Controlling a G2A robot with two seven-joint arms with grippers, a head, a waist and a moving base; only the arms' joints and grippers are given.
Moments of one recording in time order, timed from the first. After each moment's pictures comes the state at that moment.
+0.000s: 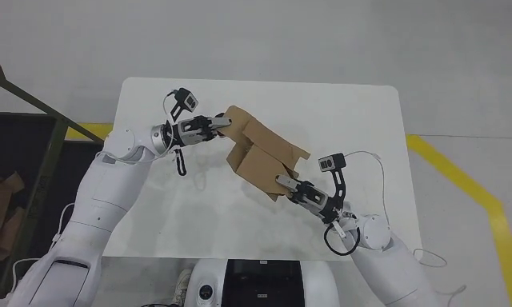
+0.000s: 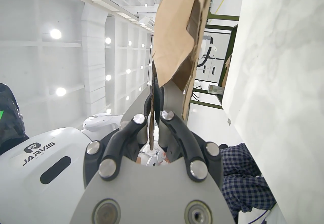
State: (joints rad) left arm 1.02 -1.02 -1.21 -1.26 -0.69 -0.25 -1.17; right arm -1.47 -1.18 1.09 -1.62 0.52 -0.52 0.75
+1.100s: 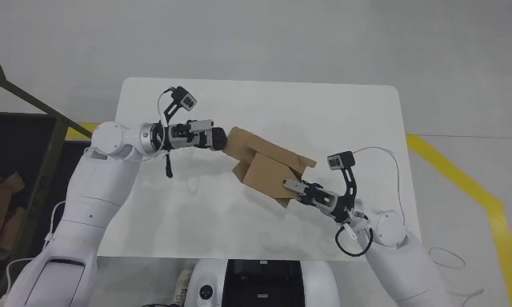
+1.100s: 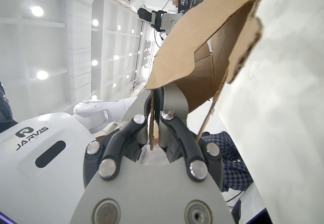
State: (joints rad) left arm 1.01 -1.01 -1.26 -1.28 -0.71 -0.28 -1.39; right arm -1.49 -1.15 1.18 -1.66 0.46 -0.52 0.88
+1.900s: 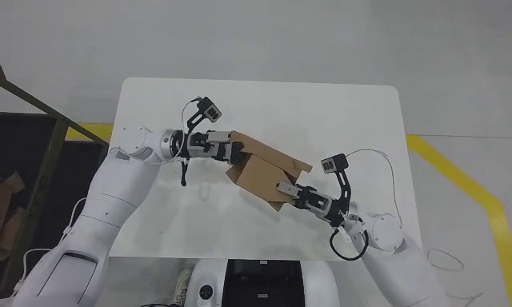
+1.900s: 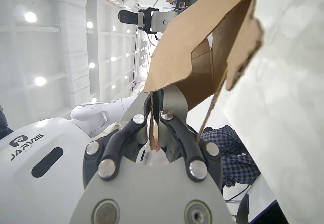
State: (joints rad) left arm 0.97 -1.05 -1.13 -1.26 -0.80 -0.25 -1.45; right arm -1.51 -1.15 1.16 -1.72 0.43 -0.43 0.81
